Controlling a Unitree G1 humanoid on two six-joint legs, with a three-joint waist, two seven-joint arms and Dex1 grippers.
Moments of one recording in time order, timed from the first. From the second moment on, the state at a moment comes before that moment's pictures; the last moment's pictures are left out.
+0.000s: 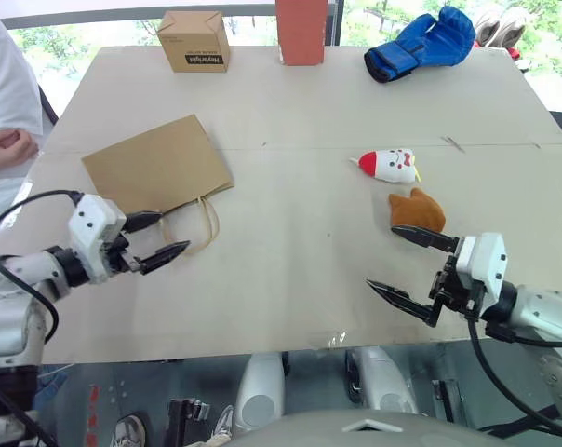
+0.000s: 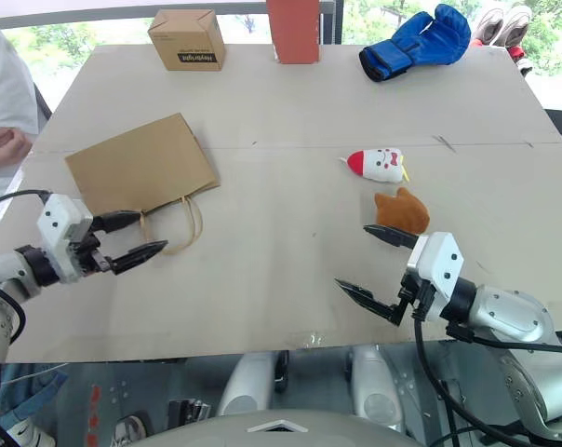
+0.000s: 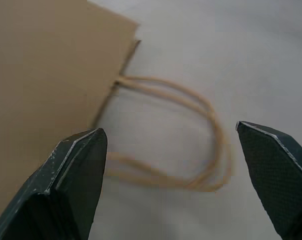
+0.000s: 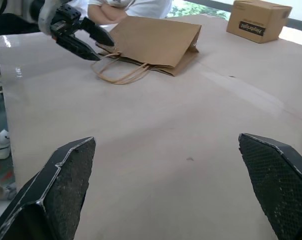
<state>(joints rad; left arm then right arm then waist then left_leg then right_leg) -0.03 0.92 0.35 0.12 -0.39 0.14 -1.09 0.17 -0.63 -0.06 -0.75 0.51 0.37 0.76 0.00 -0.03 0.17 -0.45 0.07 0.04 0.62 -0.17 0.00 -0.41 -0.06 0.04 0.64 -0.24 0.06</state>
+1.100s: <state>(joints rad) -0.48 1.04 0.15 0.84 -0.14 -0.55 -1.39 0.24 -0.62 -0.05 -0.77 0.50 0.37 0.69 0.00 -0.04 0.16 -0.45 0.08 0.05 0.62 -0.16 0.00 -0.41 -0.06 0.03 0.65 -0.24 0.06</state>
